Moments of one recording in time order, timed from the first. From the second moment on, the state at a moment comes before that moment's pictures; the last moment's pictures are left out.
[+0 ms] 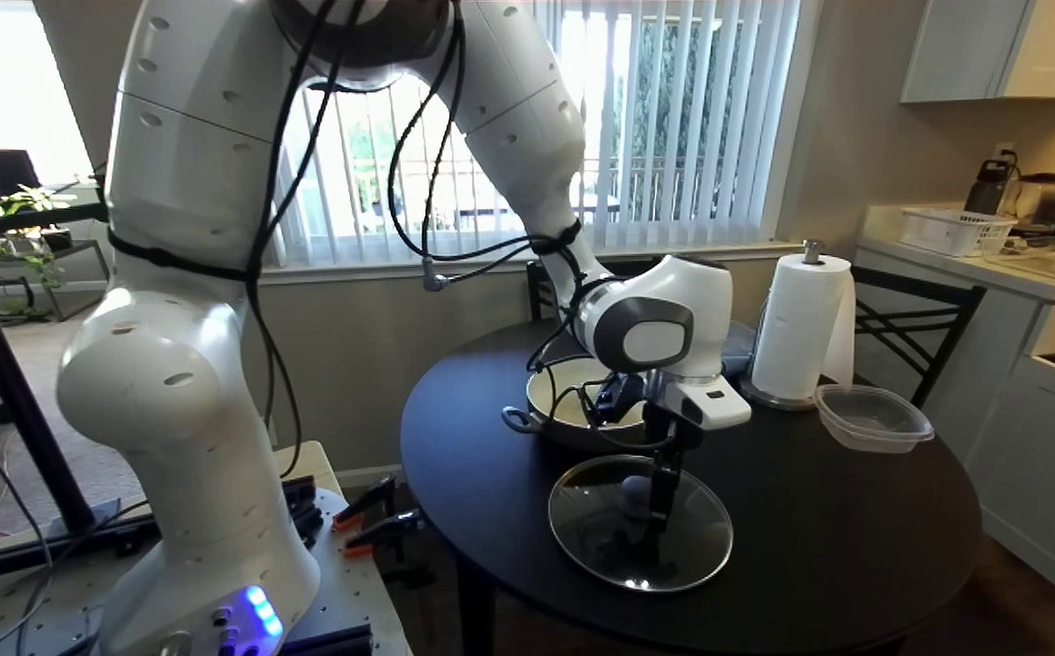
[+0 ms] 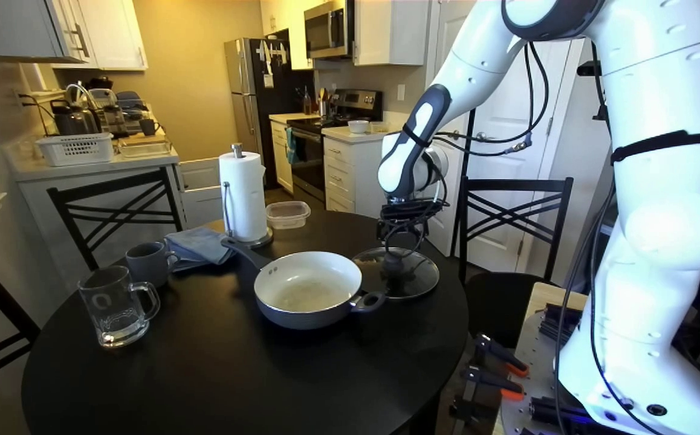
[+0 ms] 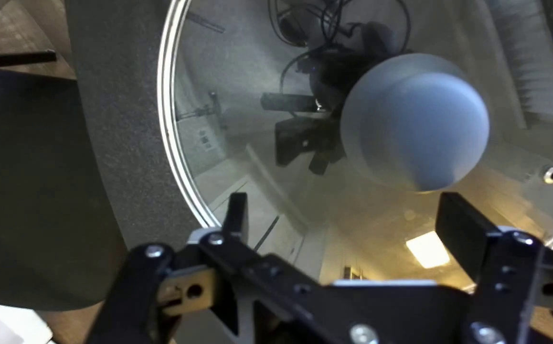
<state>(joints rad) -0.13 0.38 -0.21 -2.28 -0.01 2.59 0.65</state>
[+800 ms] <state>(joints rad) -0.16 0.37 -0.14 -2.30 0.30 2.60 0.42</state>
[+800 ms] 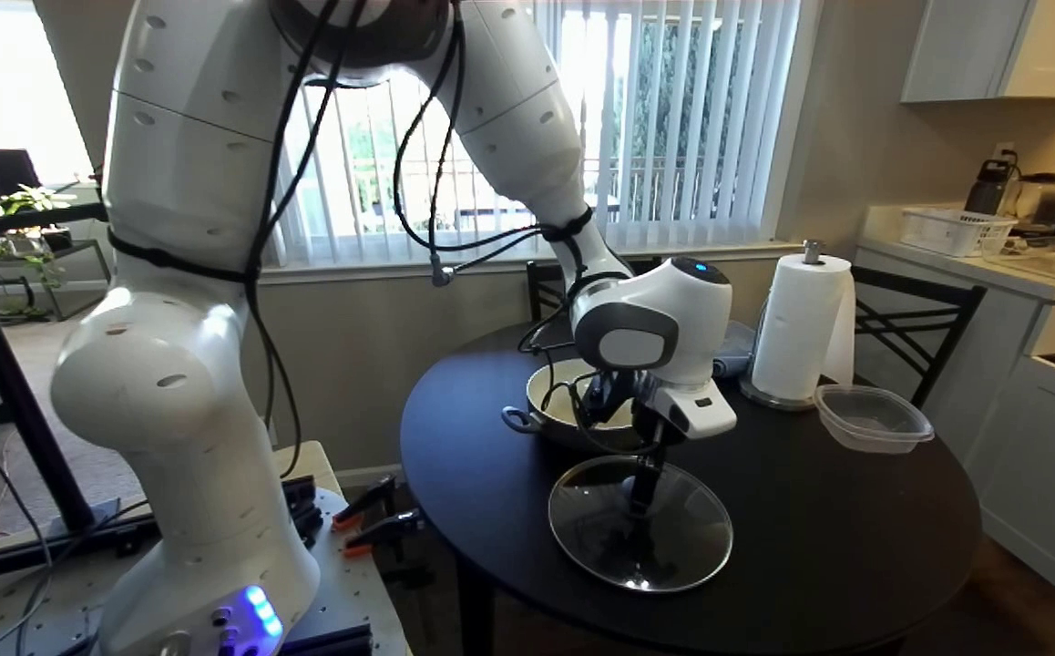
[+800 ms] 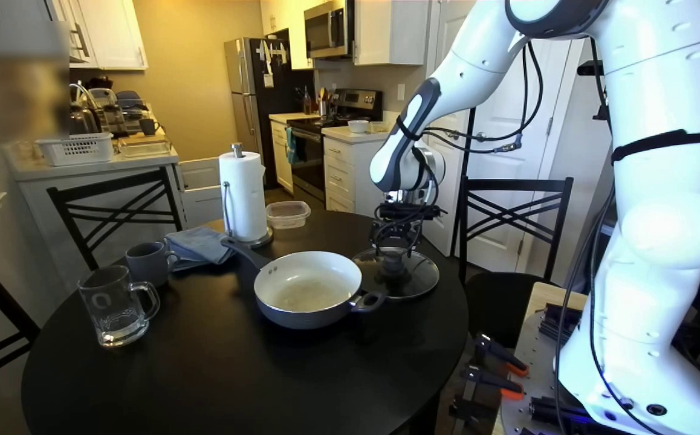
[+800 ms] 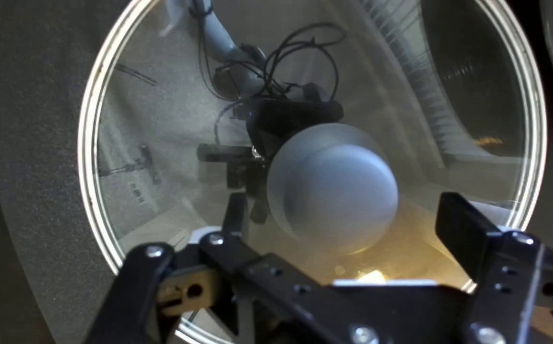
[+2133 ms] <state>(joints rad) -0.06 0.39 -0.21 -2.31 0.15 2.66 0.42</state>
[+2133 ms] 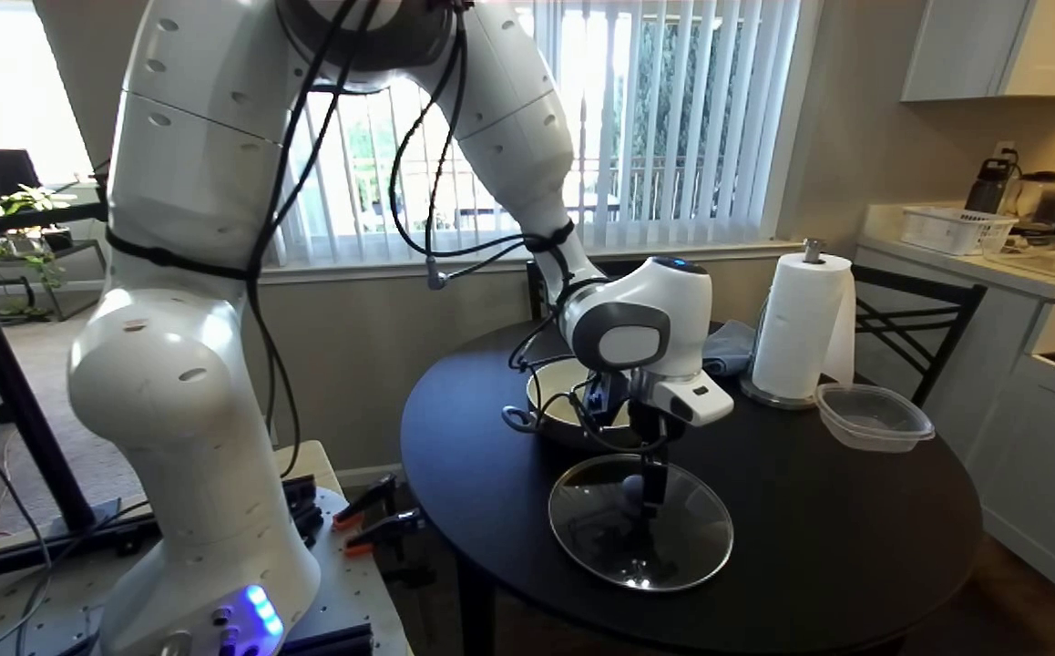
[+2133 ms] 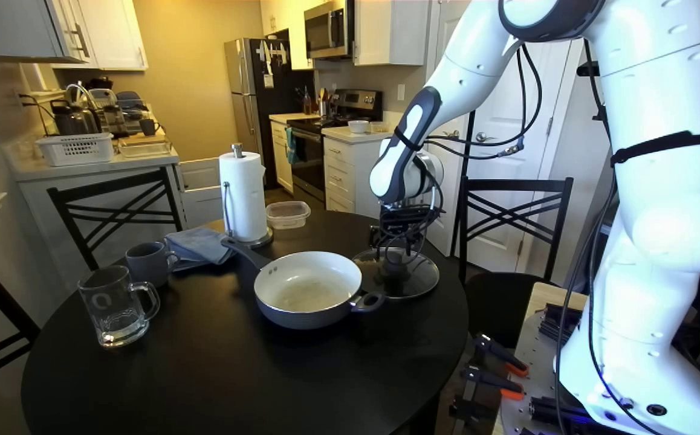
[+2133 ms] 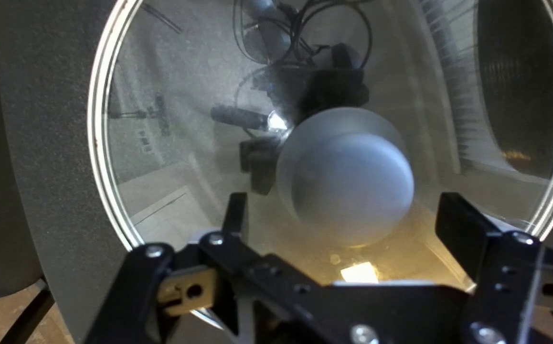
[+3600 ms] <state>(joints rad) -0.04 0.37 -0.26 -2.30 0.05 2.63 0.43</state>
